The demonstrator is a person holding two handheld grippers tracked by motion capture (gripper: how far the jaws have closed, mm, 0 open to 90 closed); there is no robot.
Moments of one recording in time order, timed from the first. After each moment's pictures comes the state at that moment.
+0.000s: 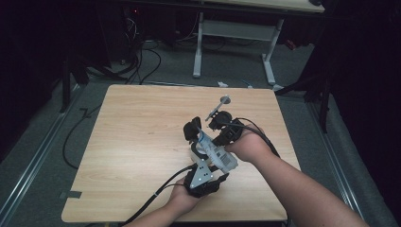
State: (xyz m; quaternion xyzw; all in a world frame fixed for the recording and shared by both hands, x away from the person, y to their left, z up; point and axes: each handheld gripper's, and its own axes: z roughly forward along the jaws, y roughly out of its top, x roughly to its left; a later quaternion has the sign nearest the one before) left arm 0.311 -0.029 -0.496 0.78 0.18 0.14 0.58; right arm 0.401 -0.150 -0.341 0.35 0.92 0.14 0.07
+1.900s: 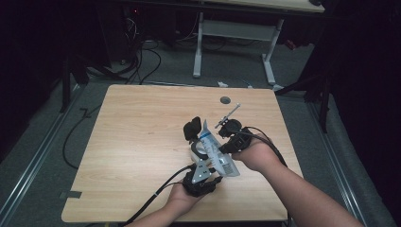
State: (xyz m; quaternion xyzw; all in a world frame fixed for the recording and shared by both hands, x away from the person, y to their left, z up) left arm 0.324 -0.028 -0.525 0.81 0.24 0.12 0.52; right arm 0.386 -0.174 -0.357 0.38 0.91 0.15 0.05
